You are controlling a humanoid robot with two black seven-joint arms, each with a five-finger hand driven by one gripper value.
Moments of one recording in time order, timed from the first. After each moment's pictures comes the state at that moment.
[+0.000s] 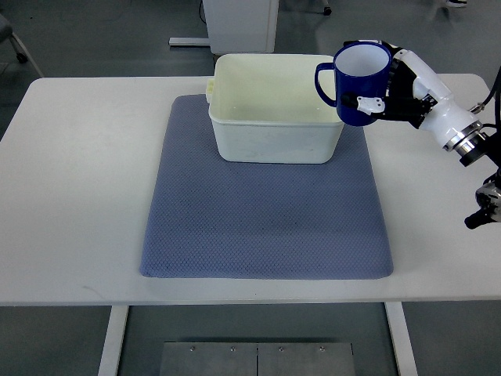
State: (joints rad) left arm -0.04 0.00 -0.10 -0.15 0.08 0.06 -0.04; right arm 0.78 -0.60 0.59 1.31 -0.65 0.00 0.43
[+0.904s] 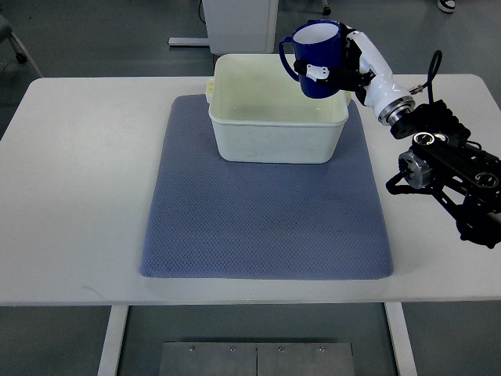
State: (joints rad) left arm -0.04 0.00 -0.10 -0.15 0.08 0.06 -0.04; right arm 0.94 -0.23 0.58 0.95 -0.65 -0.15 0.32
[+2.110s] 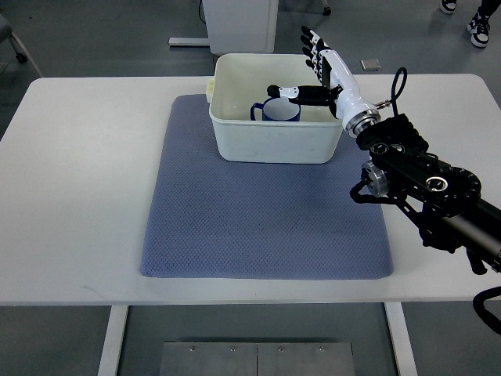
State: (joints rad) left arm -0.04 0.00 -0.10 -0.15 0.08 0.06 -0.04; right arm 0.95 -0.09 0.53 0.81 -0.65 -0.23 0.32
